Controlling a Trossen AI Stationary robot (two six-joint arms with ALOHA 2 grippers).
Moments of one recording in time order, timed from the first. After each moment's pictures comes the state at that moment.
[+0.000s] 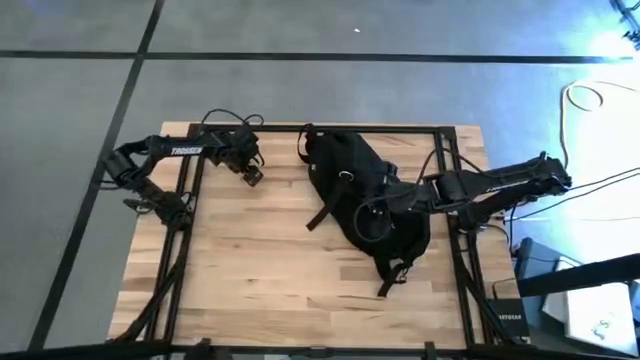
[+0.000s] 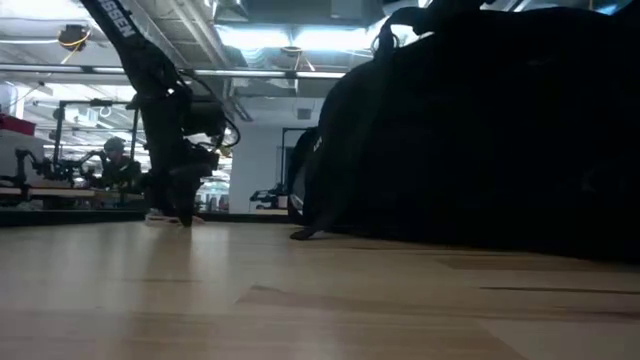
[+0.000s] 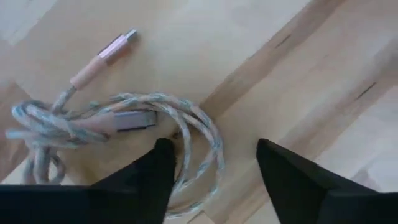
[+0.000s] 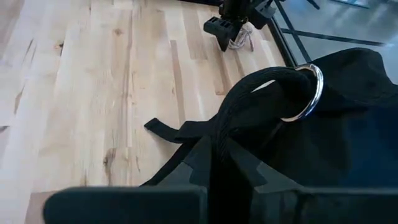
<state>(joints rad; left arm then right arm) 0.77 1.55 0.71 -0.48 -0.03 -0.02 0.22 1.24 1.14 -0.63 0.40 0.07</state>
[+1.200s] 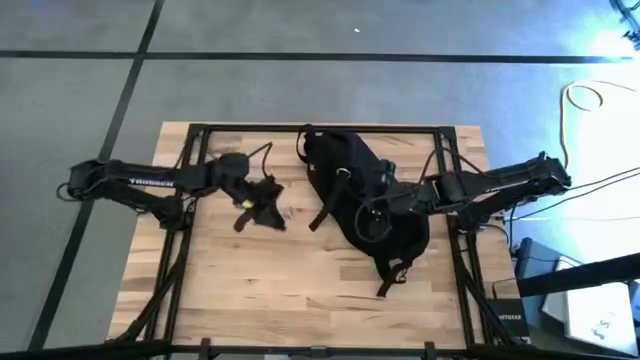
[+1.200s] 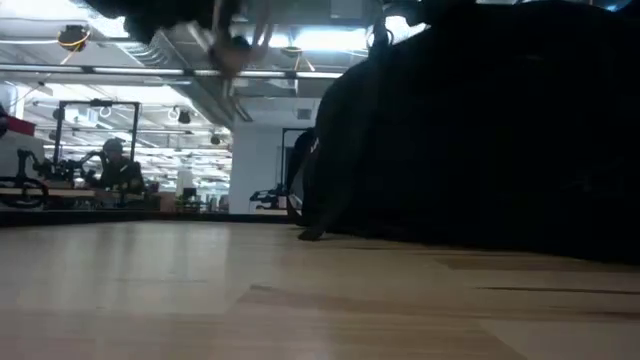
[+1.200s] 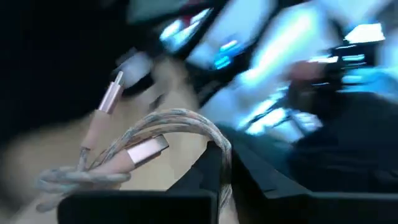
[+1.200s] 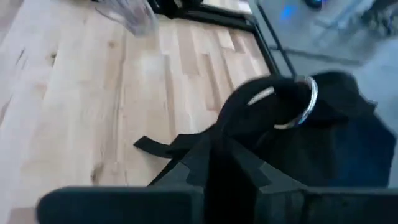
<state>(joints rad) 0.12 1.16 0.71 0.20 0.72 -0.47 0.24 1.24 1.14 -0.57 0.45 0.01</state>
